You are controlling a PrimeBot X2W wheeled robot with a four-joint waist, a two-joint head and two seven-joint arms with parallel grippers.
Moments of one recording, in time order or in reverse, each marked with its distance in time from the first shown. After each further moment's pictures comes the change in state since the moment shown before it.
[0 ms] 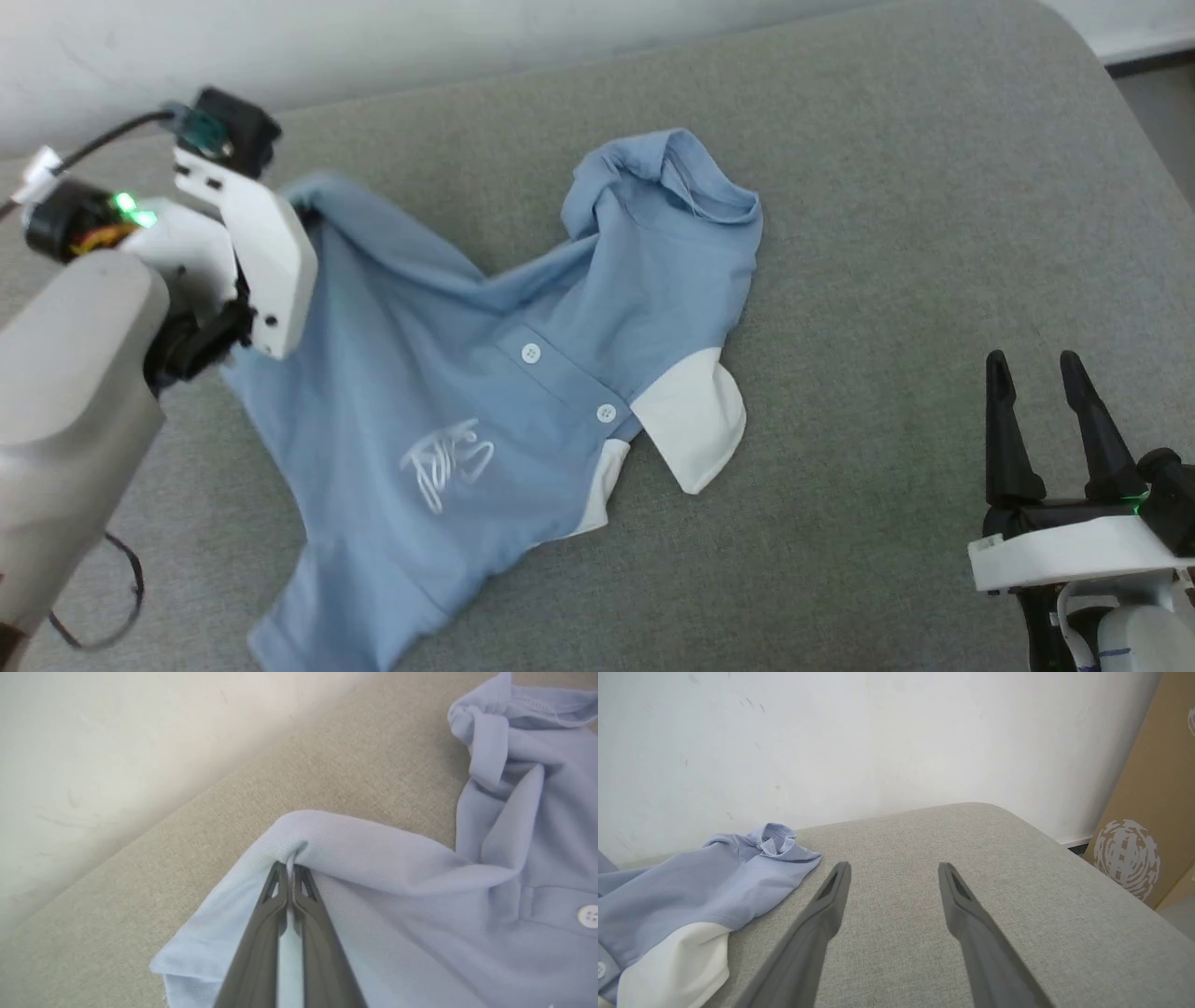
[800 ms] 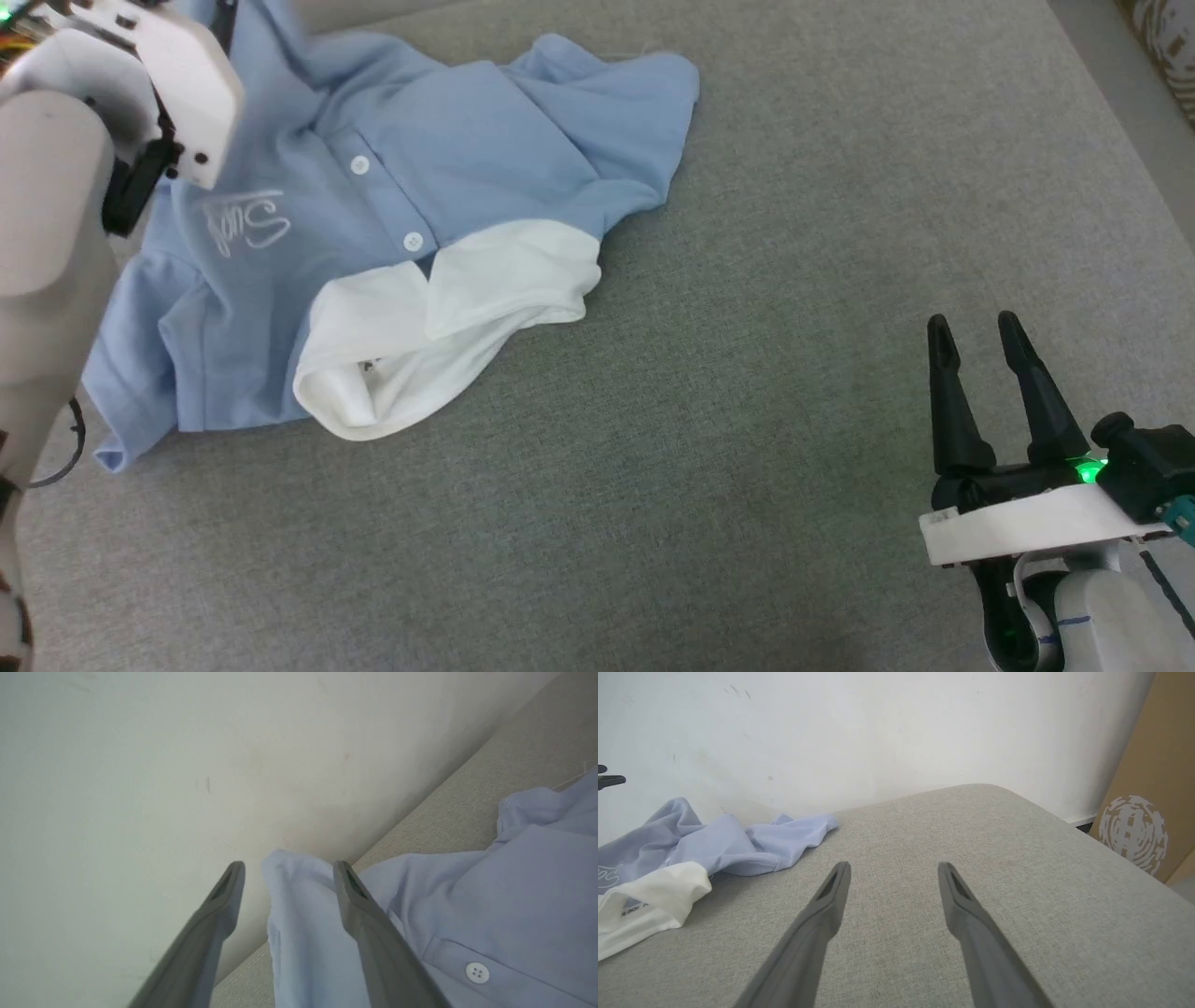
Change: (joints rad) left arm -0.304 -0.081 -0.035 0.337 0.316 0.047 -0.402; right arm -0.060 0.000 0.107 -0.003 0.083 0.000 0.000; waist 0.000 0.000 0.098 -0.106
